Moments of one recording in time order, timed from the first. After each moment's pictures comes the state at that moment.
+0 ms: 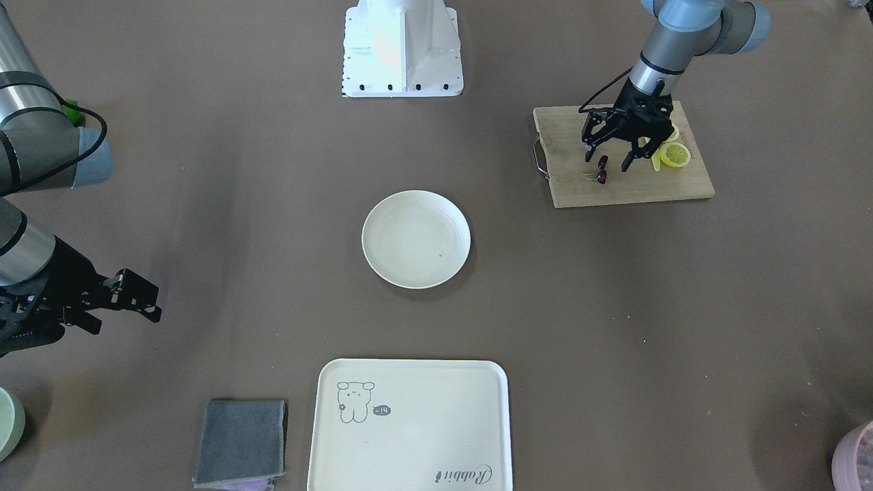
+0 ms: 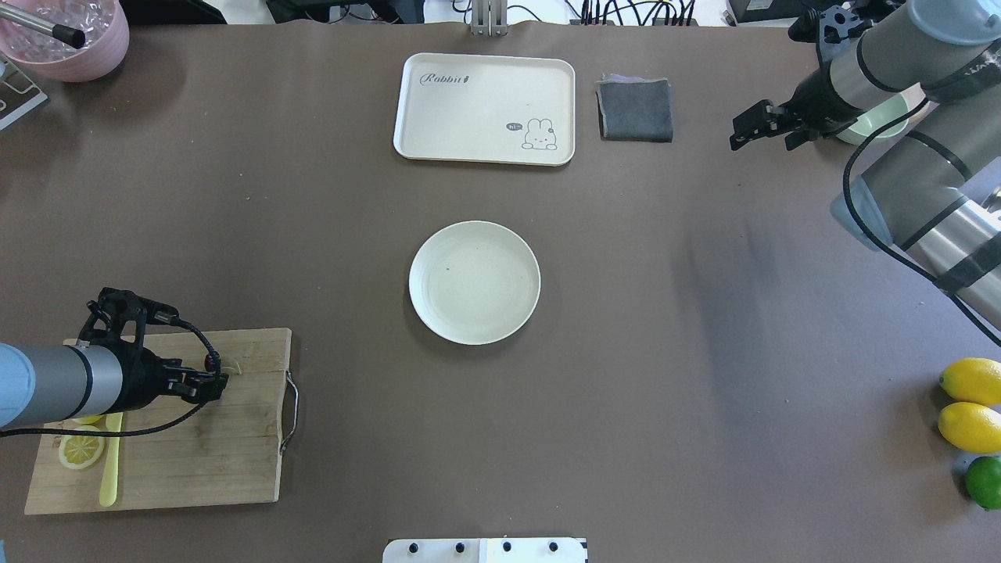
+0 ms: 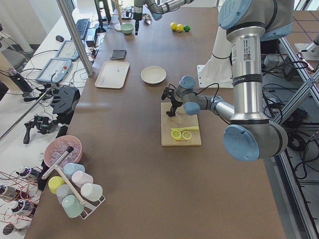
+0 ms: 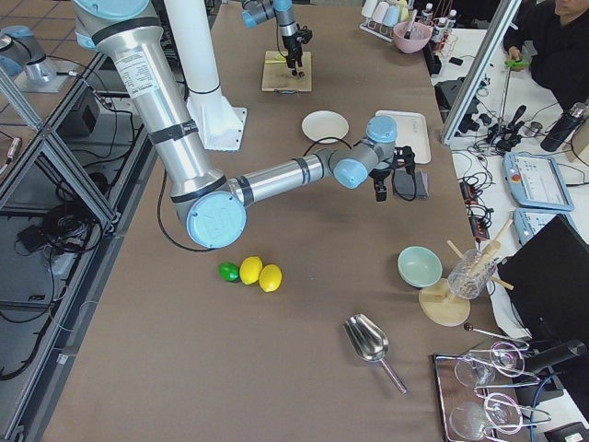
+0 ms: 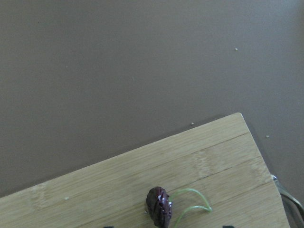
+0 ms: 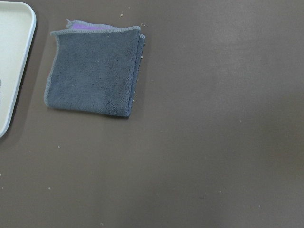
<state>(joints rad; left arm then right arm) -0.44 -1.41 -1.98 -2.26 -1.68 -1.00 1.06 -1.16 1.45 -1.09 2.23 0.77</state>
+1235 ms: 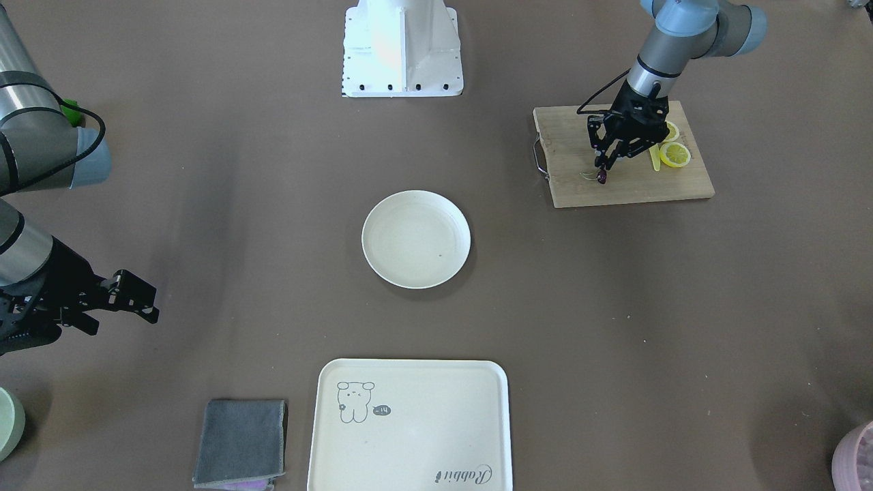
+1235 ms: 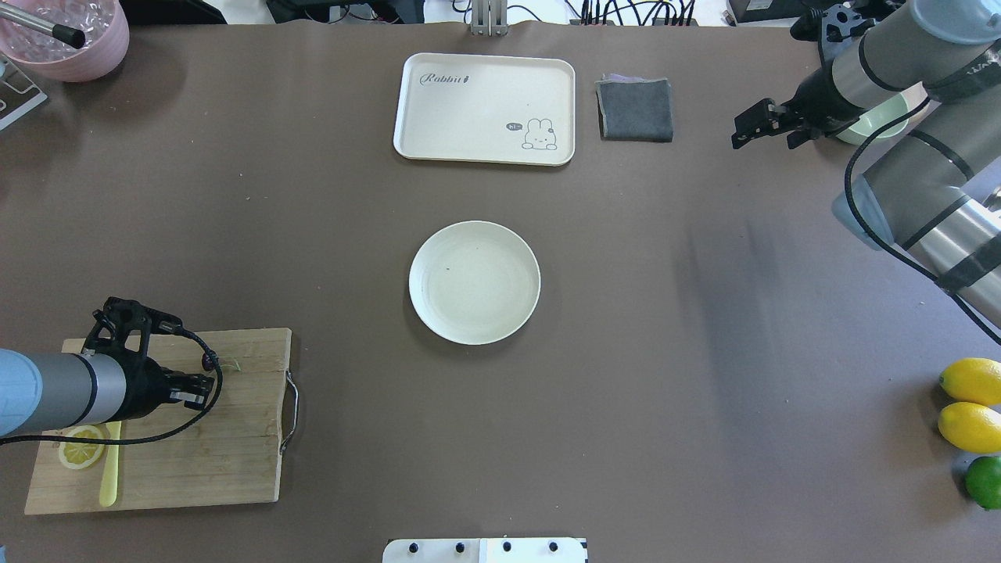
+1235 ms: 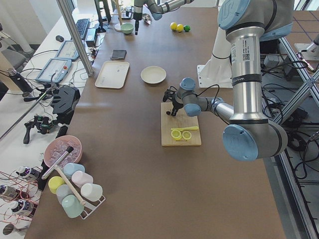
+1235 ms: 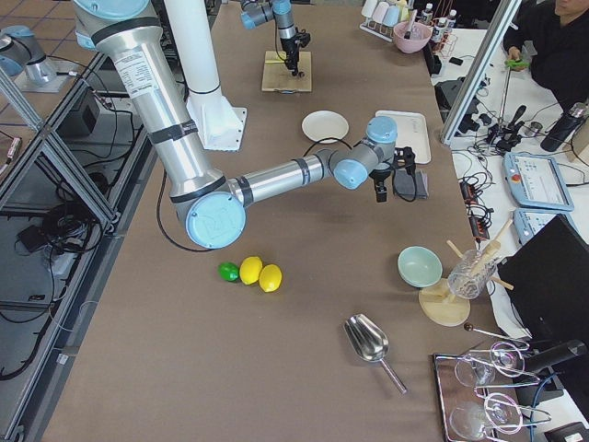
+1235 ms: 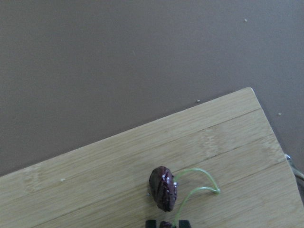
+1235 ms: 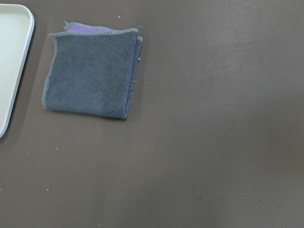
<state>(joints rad) -0.43 -1.41 -1.97 -2.27 -1.69 -1.00 1.06 -1.16 1.45 -1.09 2.23 0.77</state>
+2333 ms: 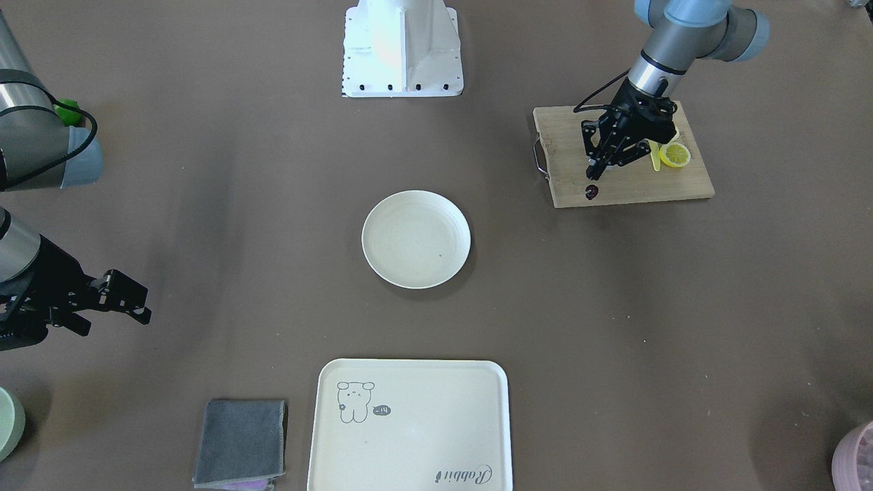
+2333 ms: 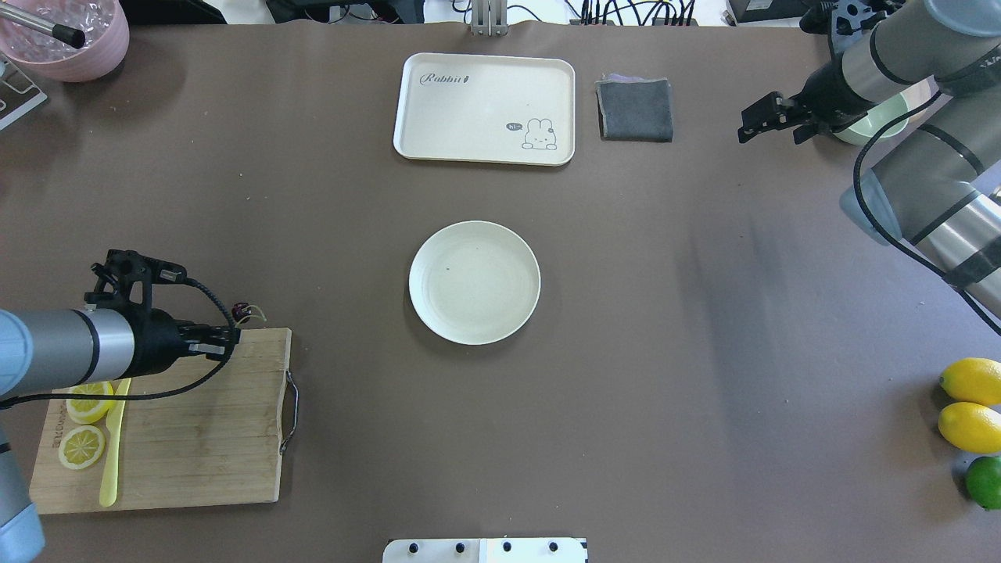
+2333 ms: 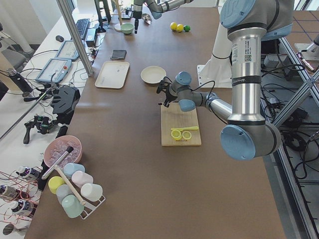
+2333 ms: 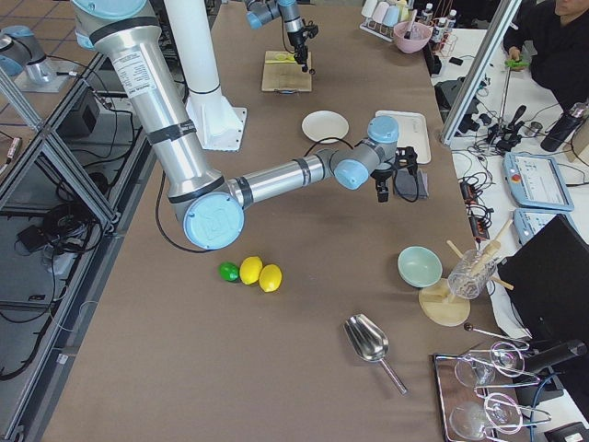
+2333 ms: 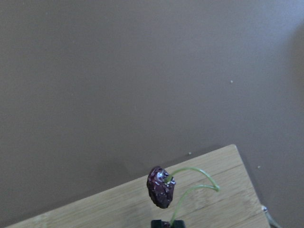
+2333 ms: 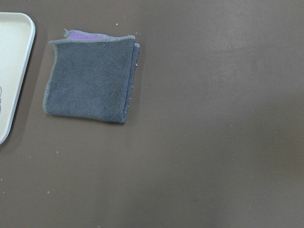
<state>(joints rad) -0.51 -1.54 -1.96 -2.32 -1.69 -1.05 1.08 -1.16 1.45 -1.09 2.24 0.77</state>
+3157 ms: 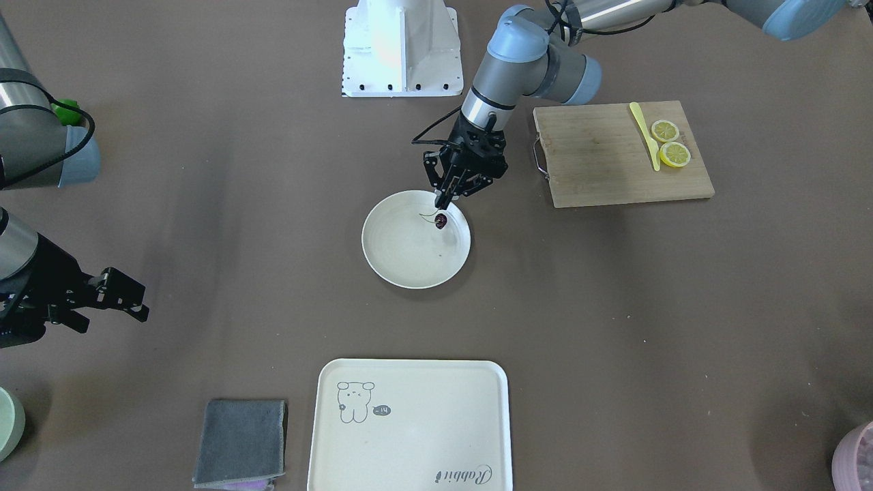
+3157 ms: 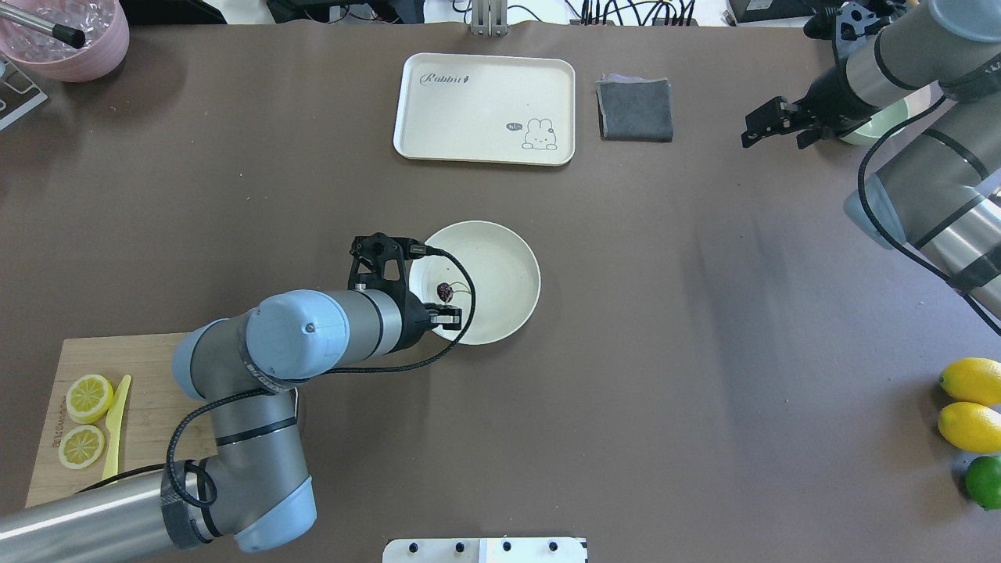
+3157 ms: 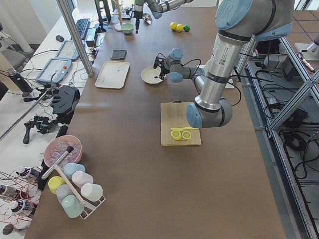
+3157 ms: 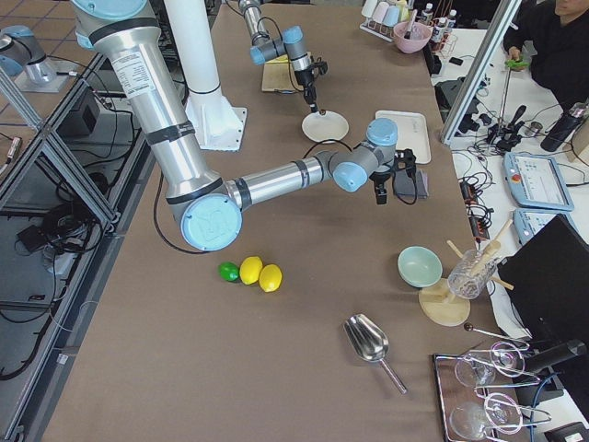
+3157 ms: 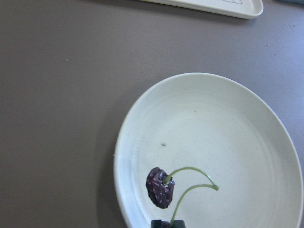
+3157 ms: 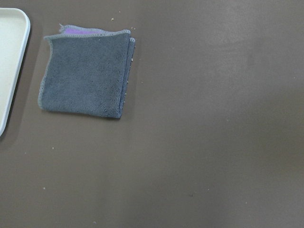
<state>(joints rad) -0.37 -2.10 -1.65 -2.16 -1.54 -1.24 1.08 -1.17 1.46 -1.09 2.24 0.77</state>
